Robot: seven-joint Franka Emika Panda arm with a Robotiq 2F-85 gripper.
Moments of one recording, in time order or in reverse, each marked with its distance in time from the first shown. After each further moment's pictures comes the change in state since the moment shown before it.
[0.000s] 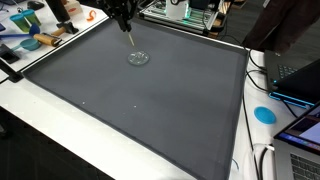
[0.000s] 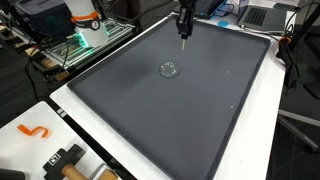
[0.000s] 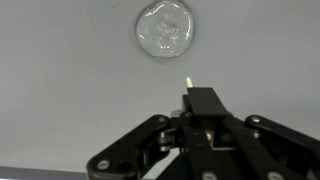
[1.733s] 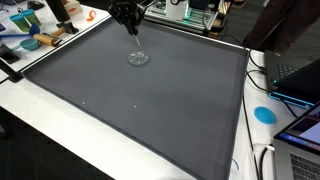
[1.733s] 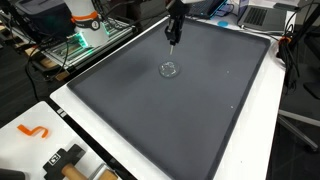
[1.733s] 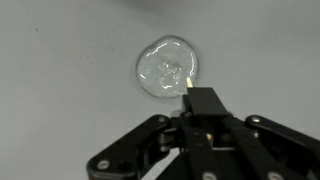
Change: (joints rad) arm 0.010 -0.001 -0.001 -0.089 -0.057 -0.007 0.069
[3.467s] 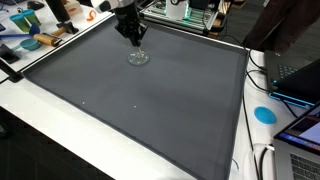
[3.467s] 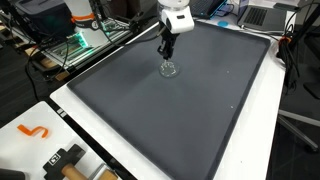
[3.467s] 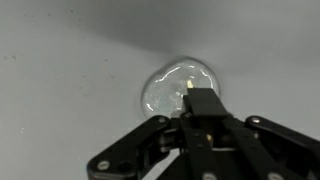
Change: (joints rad) arm -0.009 0.075 -0.008 -0.101 0.000 0.153 0.000
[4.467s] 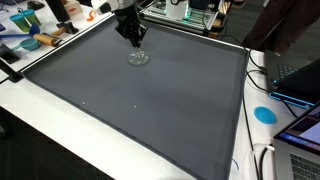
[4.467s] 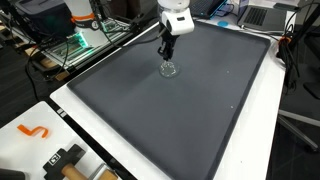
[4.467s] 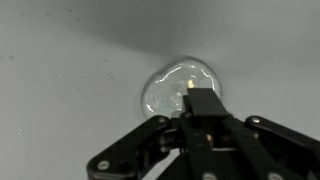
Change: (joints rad) arm 0.000 0.010 0.000 0.003 0.000 0.006 0.000
